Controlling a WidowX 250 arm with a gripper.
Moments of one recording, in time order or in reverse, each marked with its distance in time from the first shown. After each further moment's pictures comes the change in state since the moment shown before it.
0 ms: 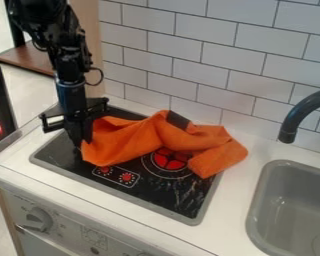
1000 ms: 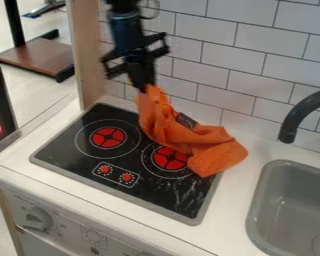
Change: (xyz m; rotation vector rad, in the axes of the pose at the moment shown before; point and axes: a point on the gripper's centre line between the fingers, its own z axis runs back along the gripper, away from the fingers) arm -0.052 -0.103 0.089 -0.181 0.079 -0.029
